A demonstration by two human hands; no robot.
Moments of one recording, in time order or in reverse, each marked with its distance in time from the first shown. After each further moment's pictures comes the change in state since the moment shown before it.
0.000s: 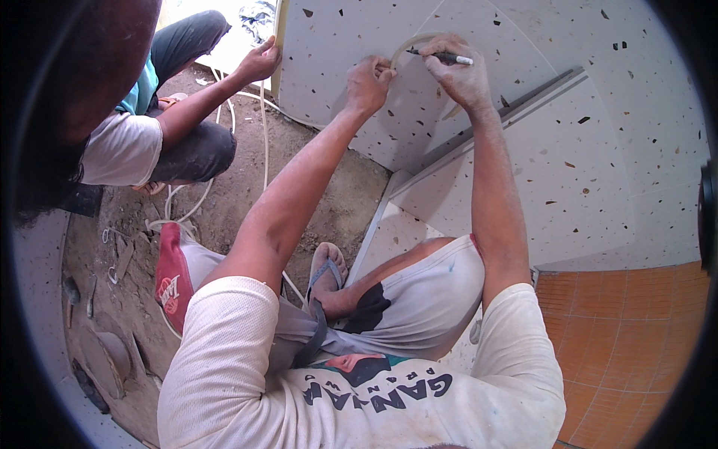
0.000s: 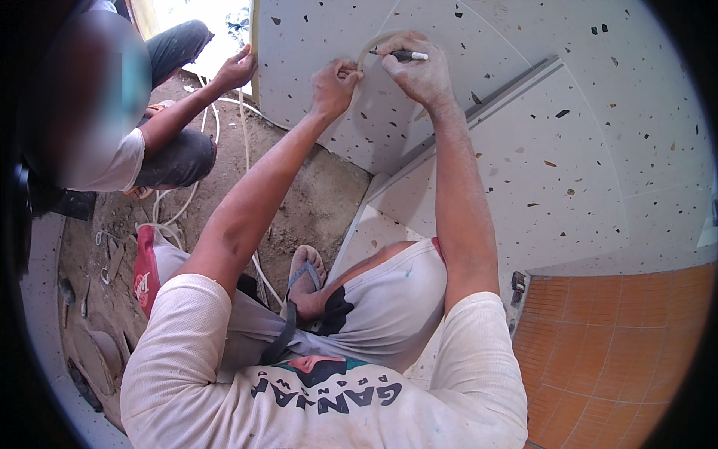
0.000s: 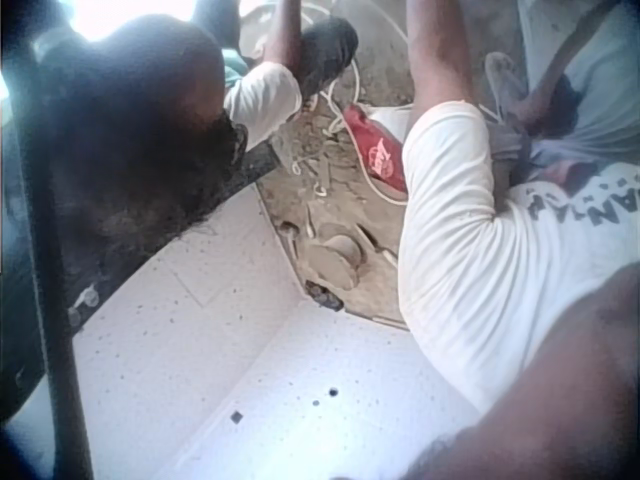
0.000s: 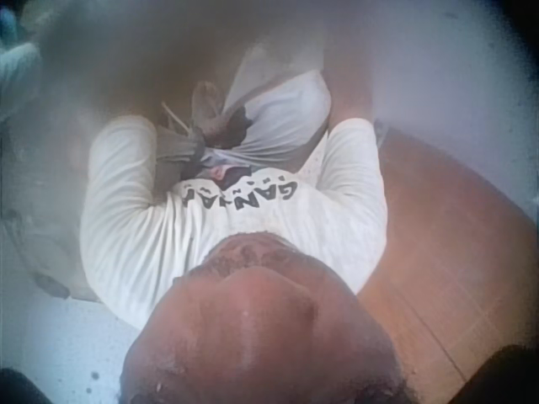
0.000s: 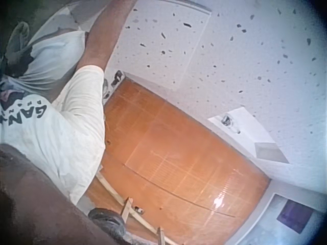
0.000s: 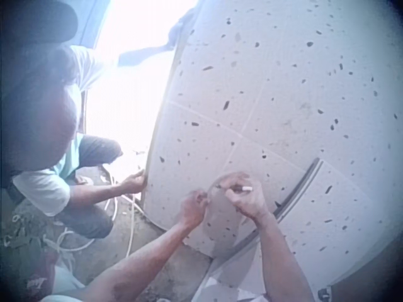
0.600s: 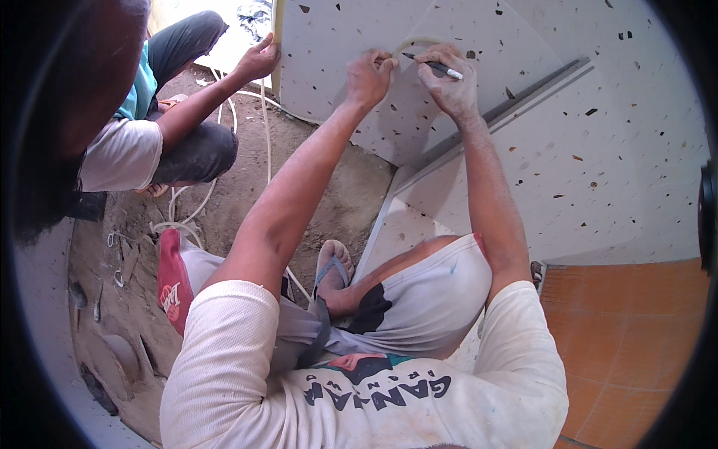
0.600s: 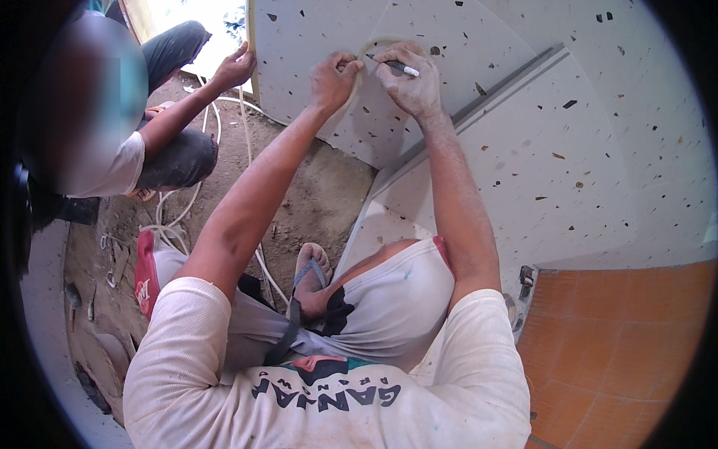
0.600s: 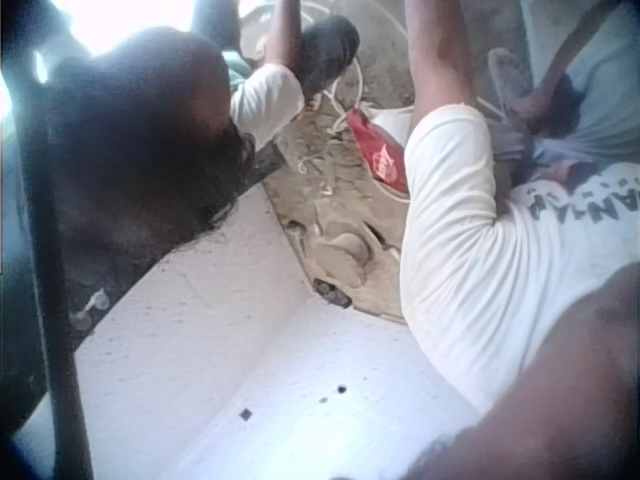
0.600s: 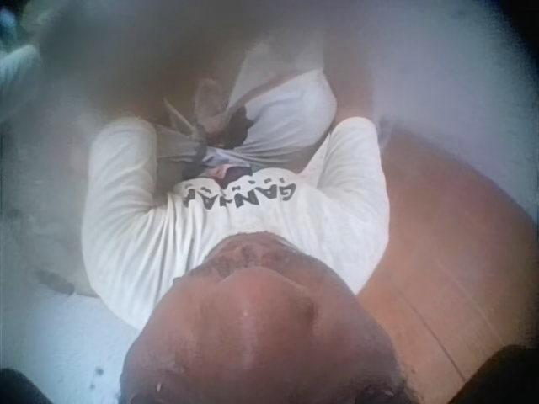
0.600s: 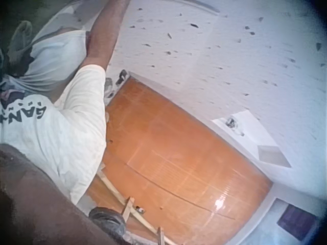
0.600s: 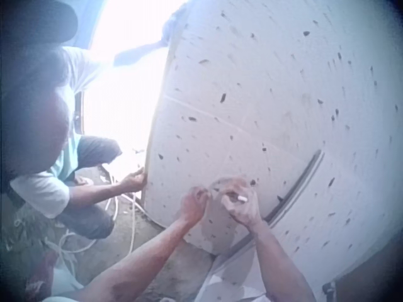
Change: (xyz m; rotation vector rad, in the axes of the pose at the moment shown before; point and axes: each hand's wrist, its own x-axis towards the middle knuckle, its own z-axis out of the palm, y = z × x) left_hand 0.004 -0.003 0.002 0.038 -0.015 0.002; right_hand -0.030 0.015 0.029 -0.031 0.155 -0.058
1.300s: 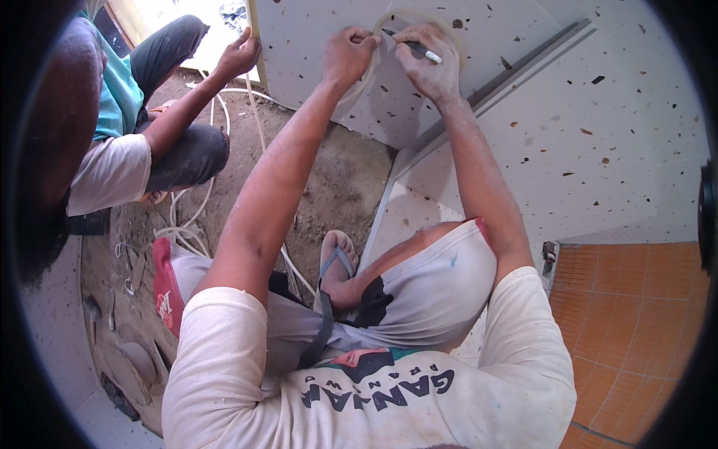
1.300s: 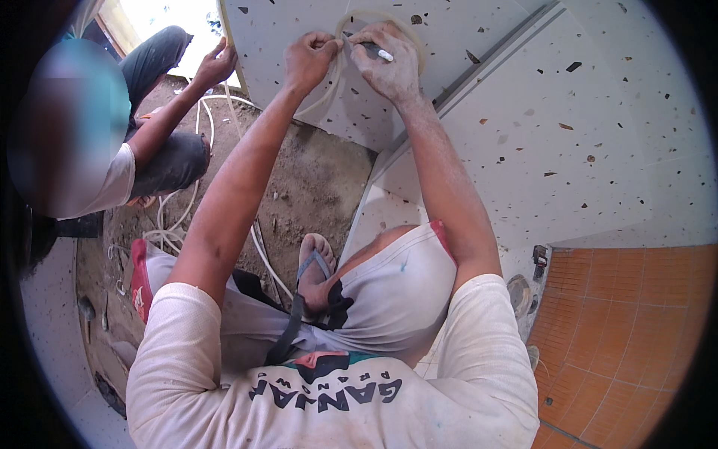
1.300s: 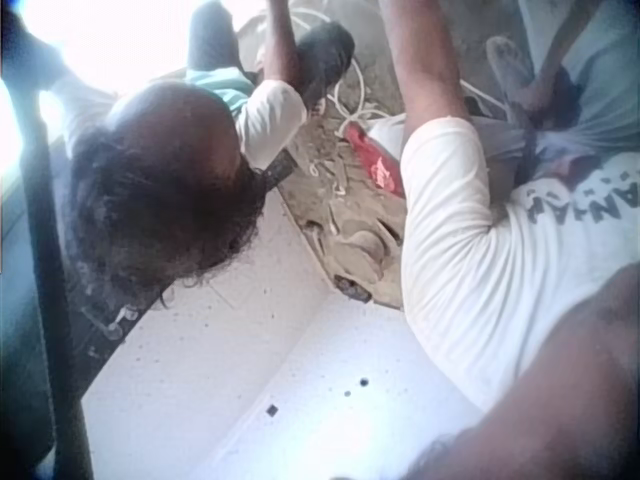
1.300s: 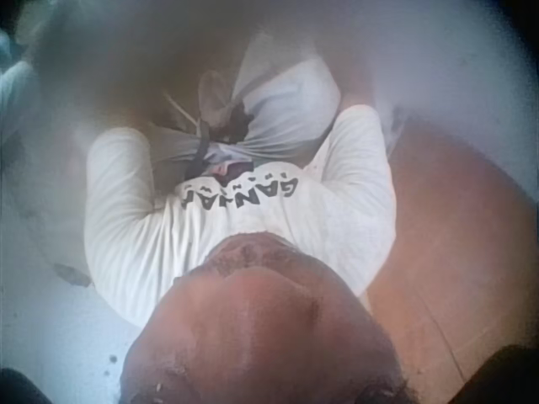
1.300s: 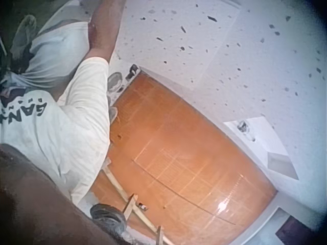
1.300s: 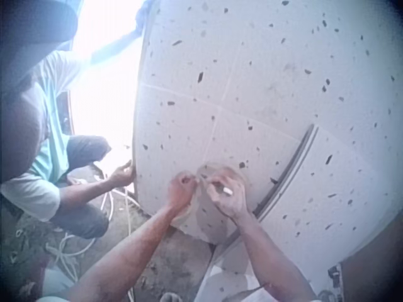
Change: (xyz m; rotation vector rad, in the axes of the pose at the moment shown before) left_hand 0.013 -0.003 -0.005 0.037 -0.084 -0.067; right_hand -0.018 0.015 0.024 0.076 0.172 -0.083
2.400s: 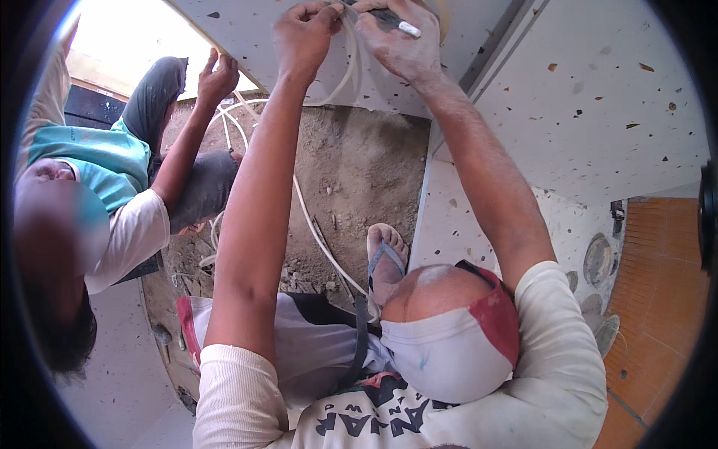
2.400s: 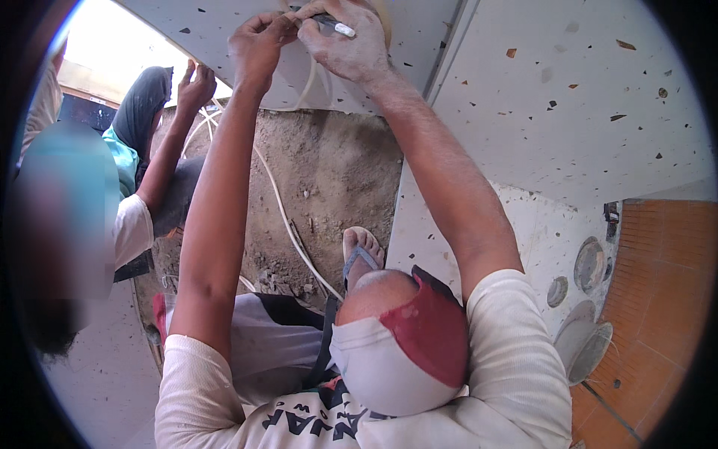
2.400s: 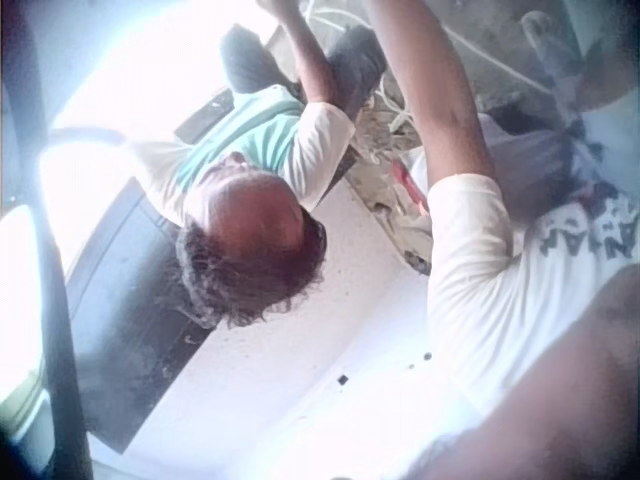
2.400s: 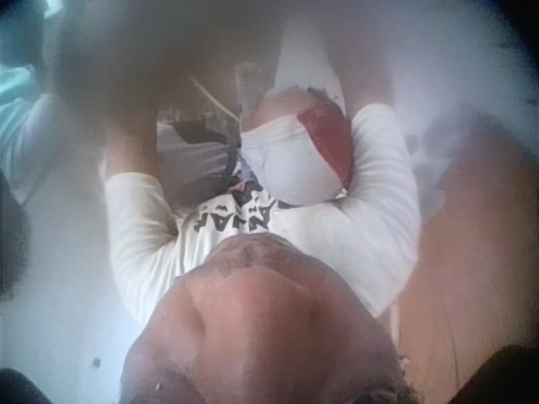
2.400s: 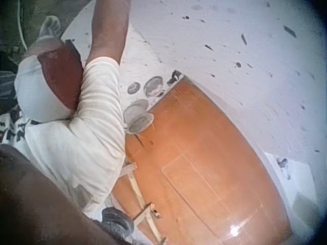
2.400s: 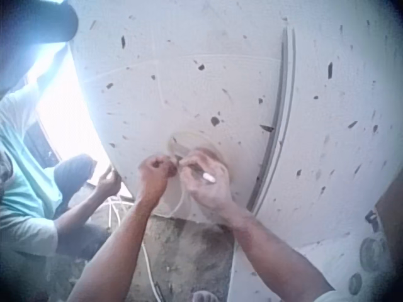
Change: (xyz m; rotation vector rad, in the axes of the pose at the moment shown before) left_hand 0.014 -0.006 -0.010 -0.166 -0.209 -0.094; right_hand -0.030 -0.002 0.035 0.171 0.349 0.061
